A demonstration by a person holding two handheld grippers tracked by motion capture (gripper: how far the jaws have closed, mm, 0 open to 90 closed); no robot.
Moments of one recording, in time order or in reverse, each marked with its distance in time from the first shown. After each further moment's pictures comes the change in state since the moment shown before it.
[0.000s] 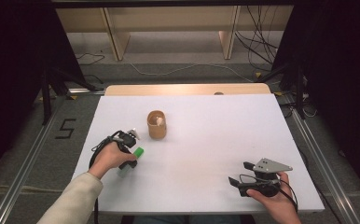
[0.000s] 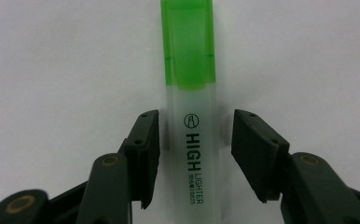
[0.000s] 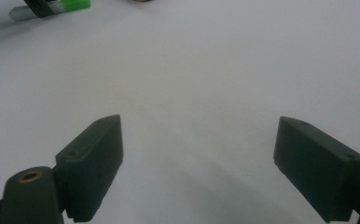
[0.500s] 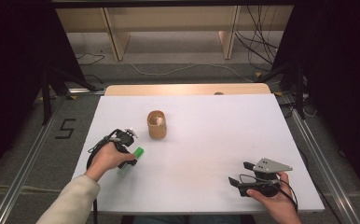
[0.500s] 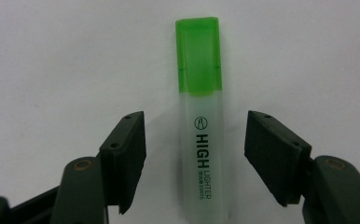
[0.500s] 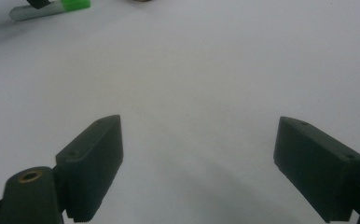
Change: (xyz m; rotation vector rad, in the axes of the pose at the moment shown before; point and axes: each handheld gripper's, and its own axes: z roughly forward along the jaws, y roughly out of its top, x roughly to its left) left arm 0.000 -0.005 -0.009 -0.070 0.041 0.011; right arm 0.000 0.000 0.000 -0.002 0.002 0.000
